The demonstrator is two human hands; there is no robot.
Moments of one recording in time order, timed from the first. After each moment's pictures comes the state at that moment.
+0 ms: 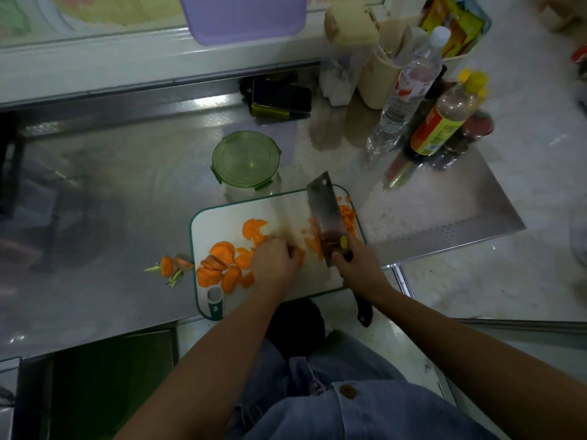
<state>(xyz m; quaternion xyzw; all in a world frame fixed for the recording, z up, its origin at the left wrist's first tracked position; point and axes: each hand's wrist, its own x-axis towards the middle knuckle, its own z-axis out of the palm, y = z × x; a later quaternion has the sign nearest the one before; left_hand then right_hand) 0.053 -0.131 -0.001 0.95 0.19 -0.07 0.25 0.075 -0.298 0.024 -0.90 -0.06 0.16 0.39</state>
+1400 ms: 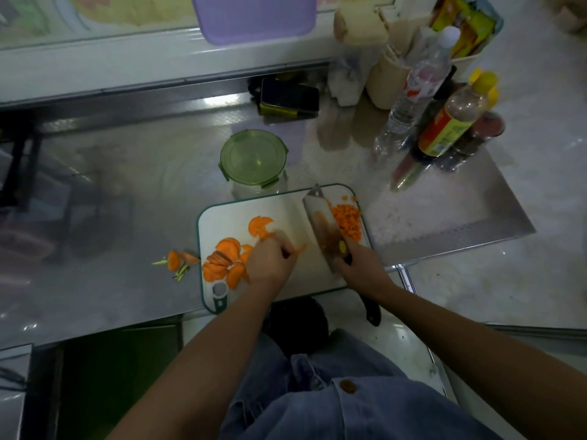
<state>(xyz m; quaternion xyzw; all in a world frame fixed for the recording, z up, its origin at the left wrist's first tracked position) 0.043 -0.117 0.009 0.91 0.22 -0.10 0.33 0.077 -0.302 0.023 -0.92 -0.12 0.18 0.31</state>
